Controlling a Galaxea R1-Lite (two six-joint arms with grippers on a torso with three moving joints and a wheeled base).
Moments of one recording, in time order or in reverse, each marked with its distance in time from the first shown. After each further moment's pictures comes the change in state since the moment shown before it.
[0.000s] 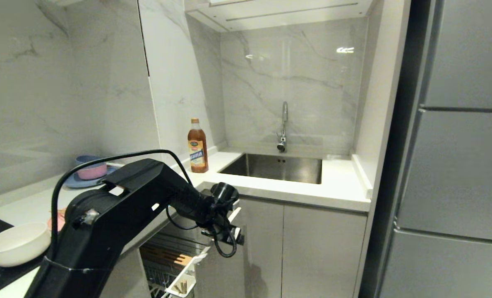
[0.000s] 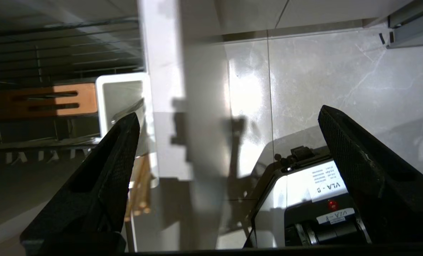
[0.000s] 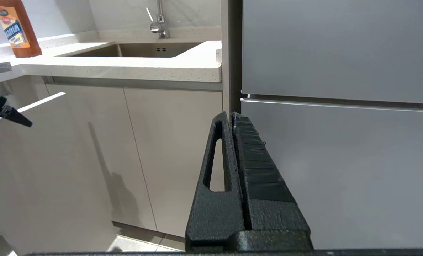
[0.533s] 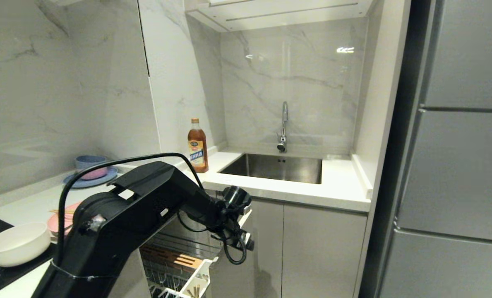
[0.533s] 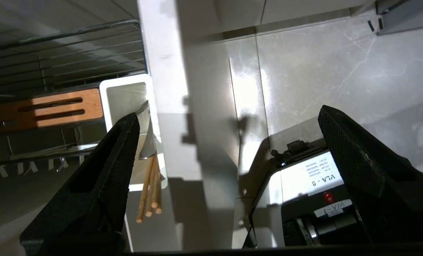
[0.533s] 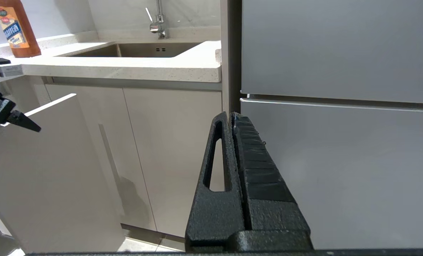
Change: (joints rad) left arm -0.080 -0.003 -0.001 0.006 0.007 -0.008; right arm 0.000 0.000 0.000 0.000 0.000 0.000
